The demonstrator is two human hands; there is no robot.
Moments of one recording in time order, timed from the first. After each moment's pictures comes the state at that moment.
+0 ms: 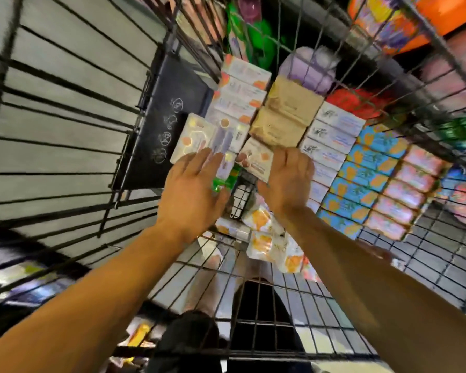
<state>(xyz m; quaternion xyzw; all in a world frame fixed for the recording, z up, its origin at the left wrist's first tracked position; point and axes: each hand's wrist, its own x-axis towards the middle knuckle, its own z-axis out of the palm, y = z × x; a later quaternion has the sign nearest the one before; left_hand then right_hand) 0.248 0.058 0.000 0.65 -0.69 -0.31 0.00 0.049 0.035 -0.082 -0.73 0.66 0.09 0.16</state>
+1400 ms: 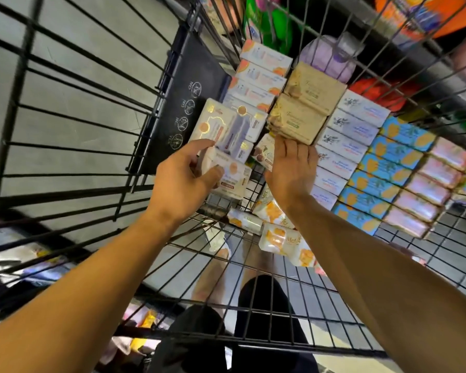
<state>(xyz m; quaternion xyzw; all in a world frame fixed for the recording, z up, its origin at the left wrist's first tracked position) 0.273 0.061 0.022 0.73 -0.41 -0.51 0.21 0.071 0.035 -0.100 -0.74 0.64 0.16 0.14</state>
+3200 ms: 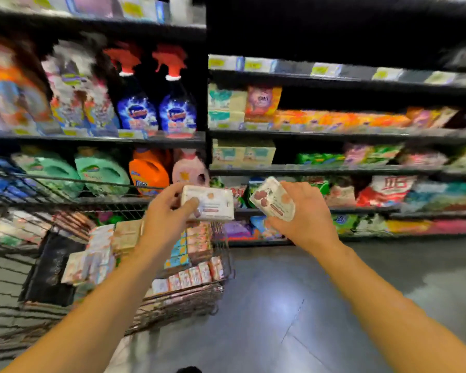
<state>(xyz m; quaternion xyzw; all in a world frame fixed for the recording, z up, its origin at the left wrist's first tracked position) -0.039 0.248 0.356 0.45 -0.60 -0.54 0.38 -0.294 0.346 0.346 -0.58 0.79 -0.20 0.00</state>
